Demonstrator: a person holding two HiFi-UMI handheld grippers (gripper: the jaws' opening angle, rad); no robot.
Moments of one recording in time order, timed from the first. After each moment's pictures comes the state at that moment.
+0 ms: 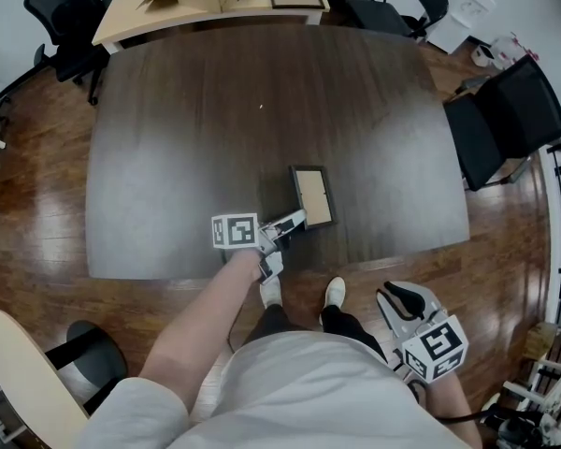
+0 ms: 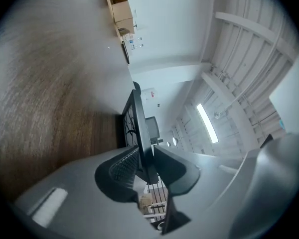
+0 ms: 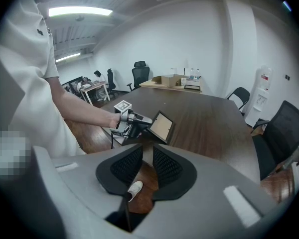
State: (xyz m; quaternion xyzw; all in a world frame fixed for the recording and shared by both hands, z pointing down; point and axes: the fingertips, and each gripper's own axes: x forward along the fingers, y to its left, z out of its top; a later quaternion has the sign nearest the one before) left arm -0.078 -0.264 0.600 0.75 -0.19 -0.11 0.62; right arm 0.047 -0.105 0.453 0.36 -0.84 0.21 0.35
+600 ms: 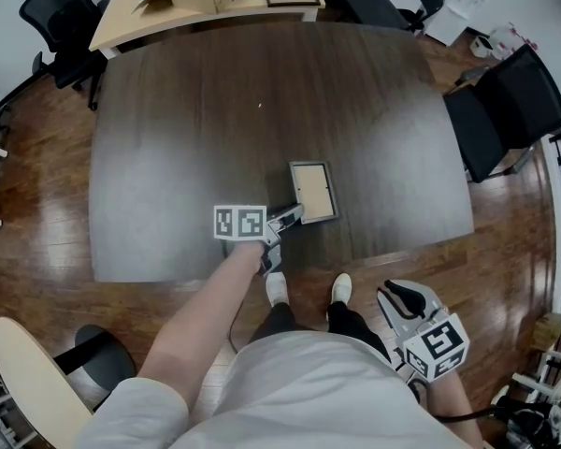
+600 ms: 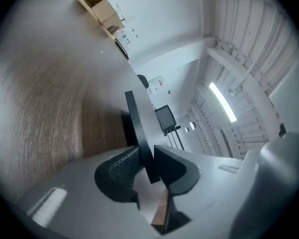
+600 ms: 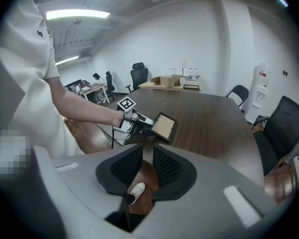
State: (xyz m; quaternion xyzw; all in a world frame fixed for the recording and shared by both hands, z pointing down) left arm -0.090 -0.271 0.618 0.78 -0.24 0.03 0.57; right arm 0.039 -0.097 0.456 0.37 -0.84 0.22 0.33
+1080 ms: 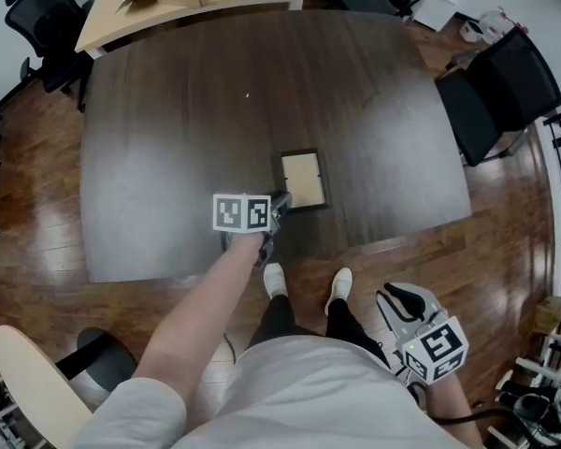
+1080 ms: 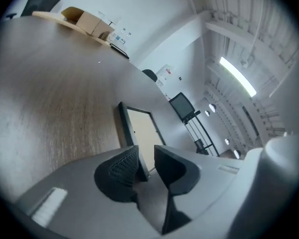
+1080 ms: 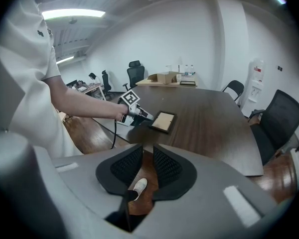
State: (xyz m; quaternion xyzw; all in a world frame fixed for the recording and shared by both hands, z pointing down) left arm -0.106 -0.277 0.632 0.79 -0.33 0.15 0.50; right arm 0.046 -0.068 0.461 0.39 -0.82 0.24 0.34
